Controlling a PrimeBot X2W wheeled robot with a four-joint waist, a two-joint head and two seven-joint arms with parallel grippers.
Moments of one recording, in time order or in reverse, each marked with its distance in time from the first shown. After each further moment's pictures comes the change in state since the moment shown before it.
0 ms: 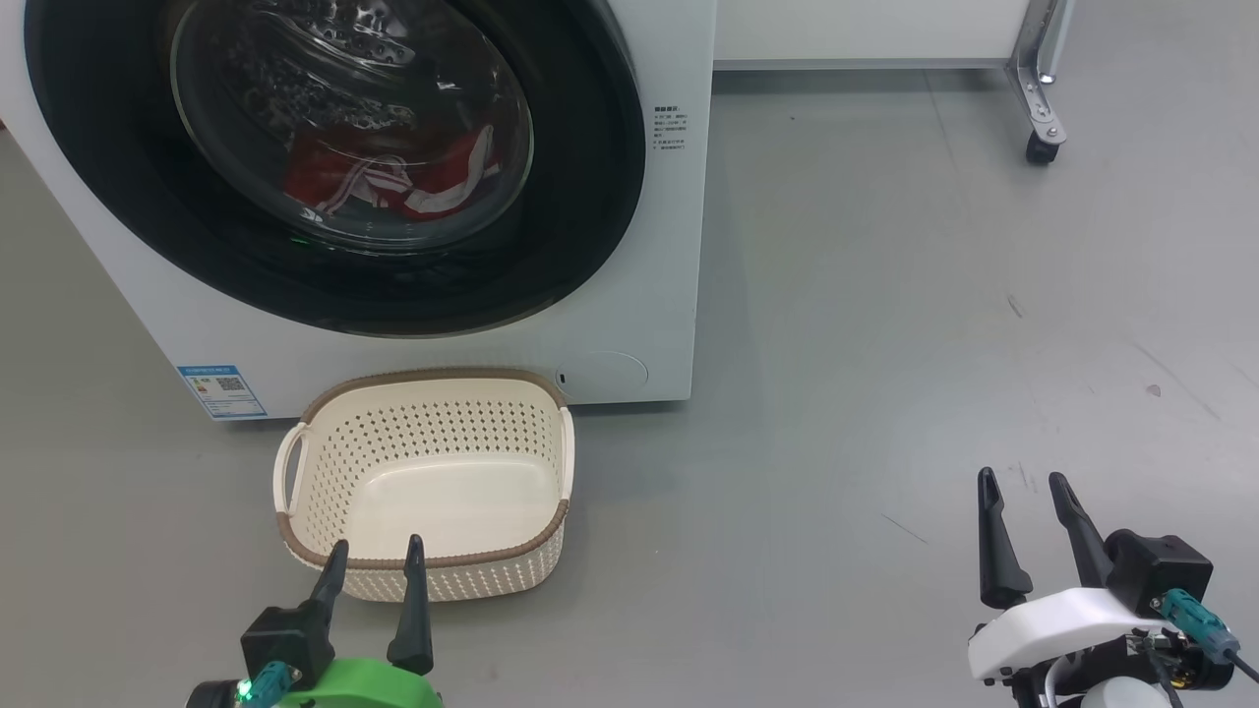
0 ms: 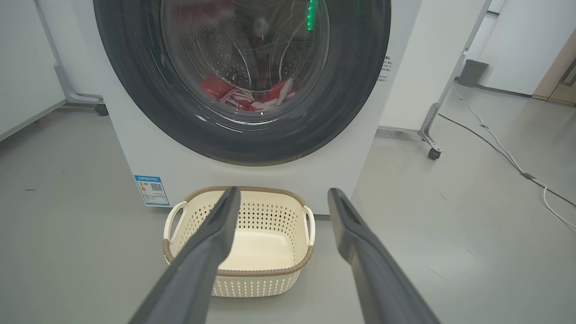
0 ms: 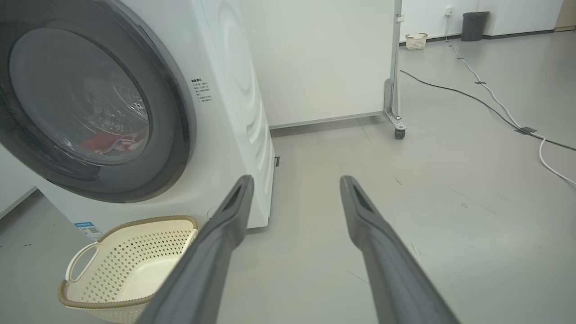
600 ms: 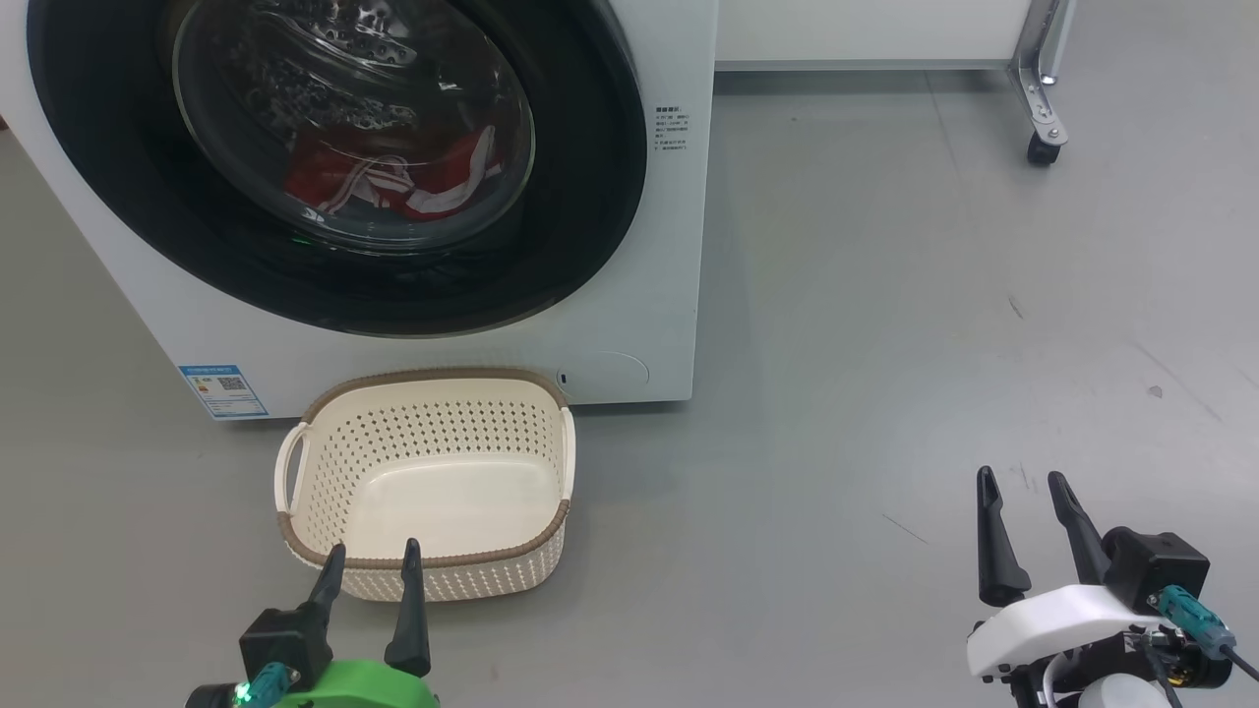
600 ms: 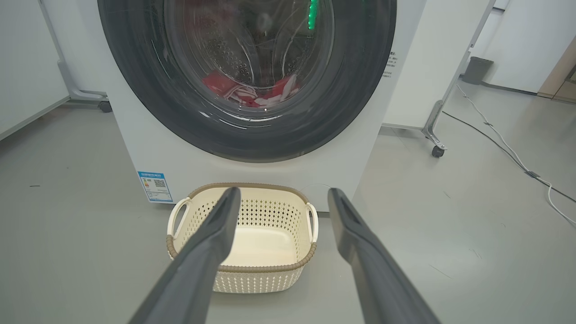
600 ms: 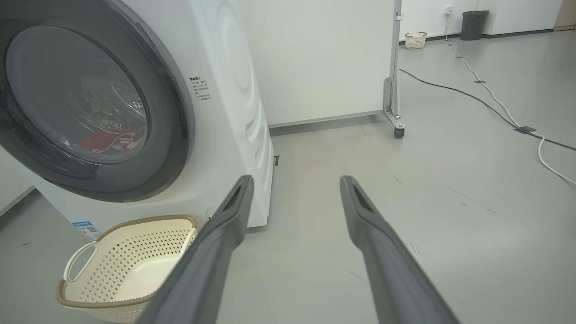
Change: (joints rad) left arm -0.002 0.000 0.003 0.016 0.000 0.000 0.000; right arm -0.010 0.000 0.003 0.016 0.000 -0.007 0.000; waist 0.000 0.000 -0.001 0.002
